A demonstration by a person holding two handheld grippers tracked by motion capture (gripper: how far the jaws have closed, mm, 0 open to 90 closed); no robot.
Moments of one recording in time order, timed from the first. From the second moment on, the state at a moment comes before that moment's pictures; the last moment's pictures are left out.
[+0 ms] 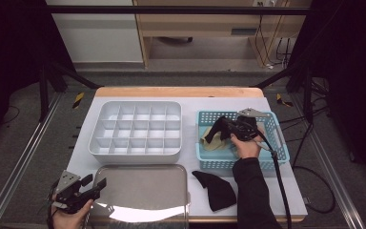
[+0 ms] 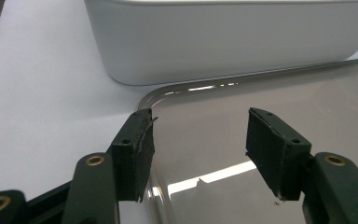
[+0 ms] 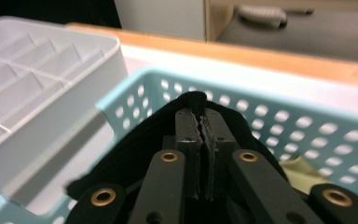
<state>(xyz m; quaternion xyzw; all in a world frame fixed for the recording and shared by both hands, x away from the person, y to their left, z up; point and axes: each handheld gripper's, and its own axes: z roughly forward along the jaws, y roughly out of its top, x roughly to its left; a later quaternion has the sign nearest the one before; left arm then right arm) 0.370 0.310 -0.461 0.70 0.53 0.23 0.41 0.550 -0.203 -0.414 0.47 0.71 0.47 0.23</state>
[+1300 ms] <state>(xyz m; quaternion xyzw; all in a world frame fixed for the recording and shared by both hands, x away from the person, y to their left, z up) 0.370 0.310 -0.461 0.70 0.54 0.23 0.41 0.423 -0.225 -0.321 0.37 0.68 0.59 0.25</state>
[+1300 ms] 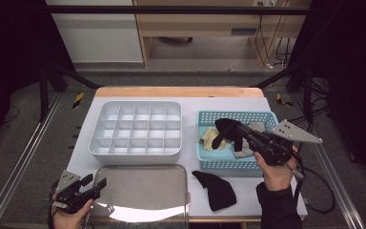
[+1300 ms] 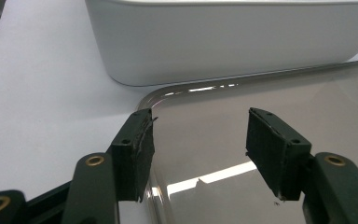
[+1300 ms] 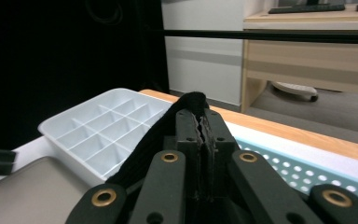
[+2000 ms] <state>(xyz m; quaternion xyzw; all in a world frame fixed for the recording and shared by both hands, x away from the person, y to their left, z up) 0.369 0.310 -0.460 0.70 0.54 0.23 0.41 0.359 -0.241 -0.344 0.36 0.70 0.58 0.21</state>
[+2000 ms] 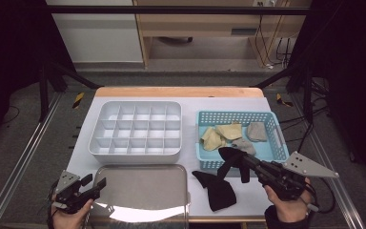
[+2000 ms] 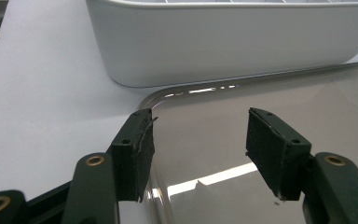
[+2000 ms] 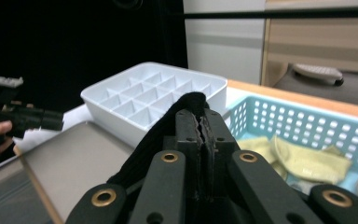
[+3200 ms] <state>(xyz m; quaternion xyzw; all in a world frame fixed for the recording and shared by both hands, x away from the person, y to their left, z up) 0.368 0.310 -0.460 0.70 0.53 0.23 0.42 0.360 -0.283 -0.430 0.48 0.71 0.48 0.19</state>
